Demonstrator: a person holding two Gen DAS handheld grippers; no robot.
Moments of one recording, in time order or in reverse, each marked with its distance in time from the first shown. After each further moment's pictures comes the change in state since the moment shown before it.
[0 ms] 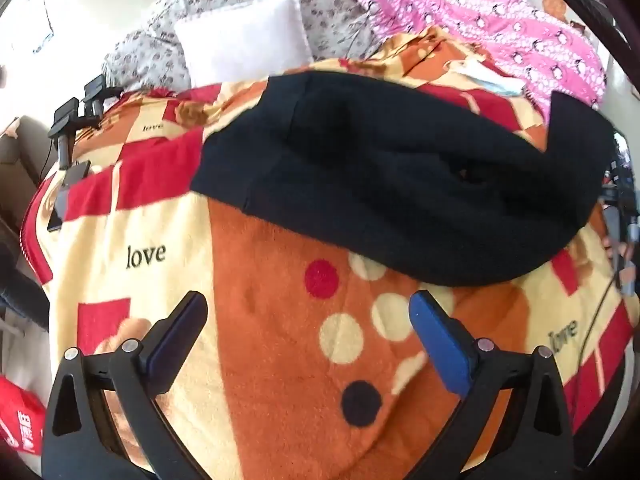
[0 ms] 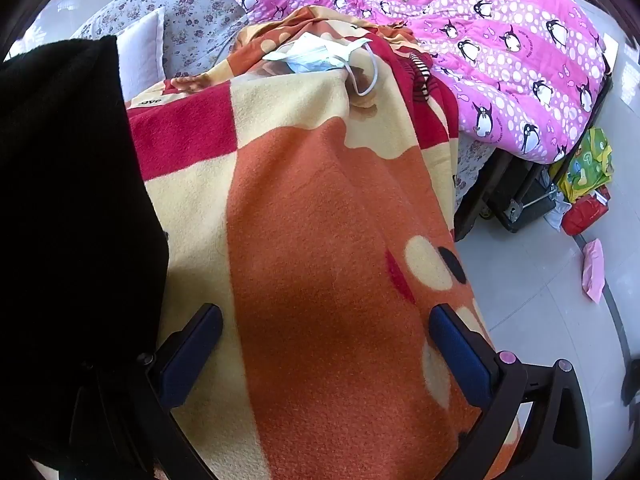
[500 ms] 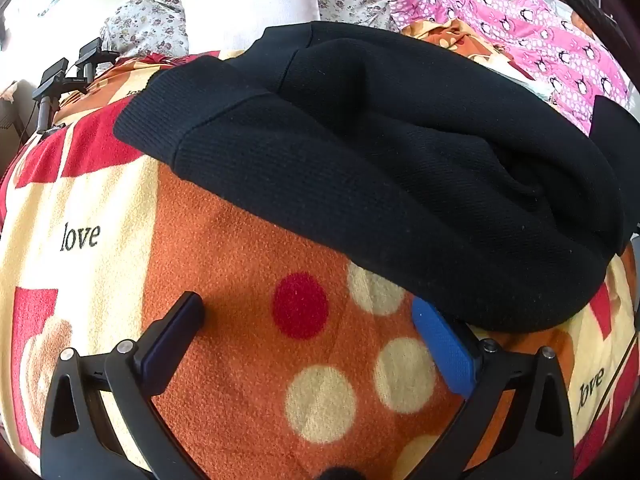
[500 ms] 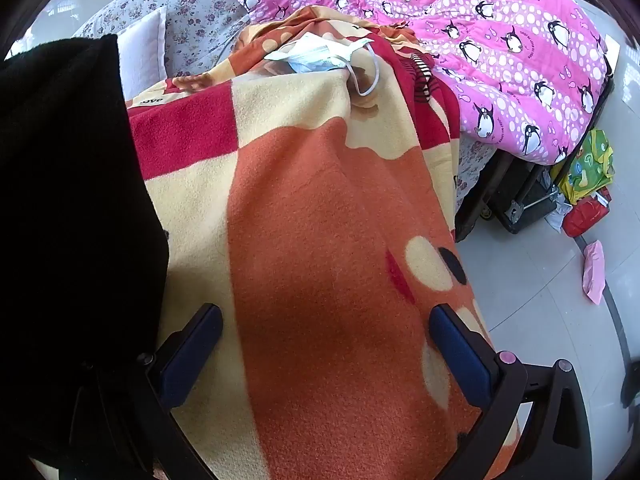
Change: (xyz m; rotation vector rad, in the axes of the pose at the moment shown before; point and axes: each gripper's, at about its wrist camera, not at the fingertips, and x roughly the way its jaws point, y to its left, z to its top) left arm 0.065 0.000 -0.008 -0.086 0.060 -0.005; right arm 0.000 -0.001 0.000 -0.003 -0.001 0.005
